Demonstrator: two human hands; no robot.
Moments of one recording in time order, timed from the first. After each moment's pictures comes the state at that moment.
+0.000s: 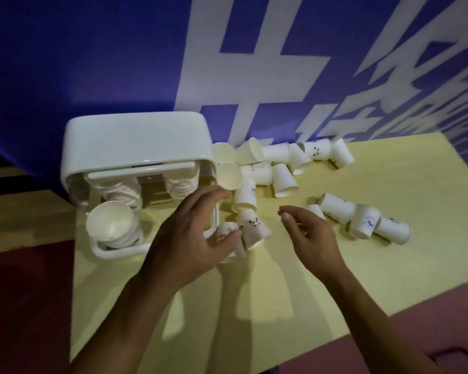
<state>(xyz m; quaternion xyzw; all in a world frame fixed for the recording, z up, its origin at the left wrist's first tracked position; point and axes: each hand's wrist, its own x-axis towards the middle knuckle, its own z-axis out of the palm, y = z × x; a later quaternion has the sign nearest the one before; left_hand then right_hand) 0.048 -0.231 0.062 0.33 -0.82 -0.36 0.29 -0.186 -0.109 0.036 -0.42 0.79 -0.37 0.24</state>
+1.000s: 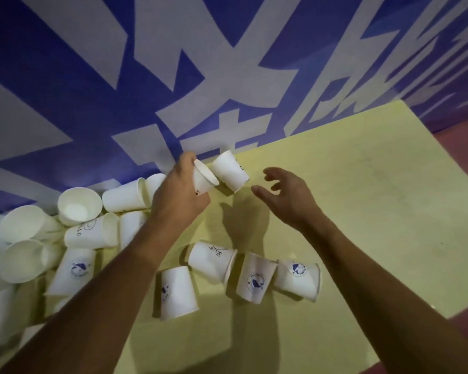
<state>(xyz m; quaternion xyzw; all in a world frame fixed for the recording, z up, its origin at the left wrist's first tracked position) -0.406 -0.274 -0.029 0.46 -0.85 -0.26 0.08 -0.602 -0.136 -0.030 -0.40 0.84 -0.26 0.26</state>
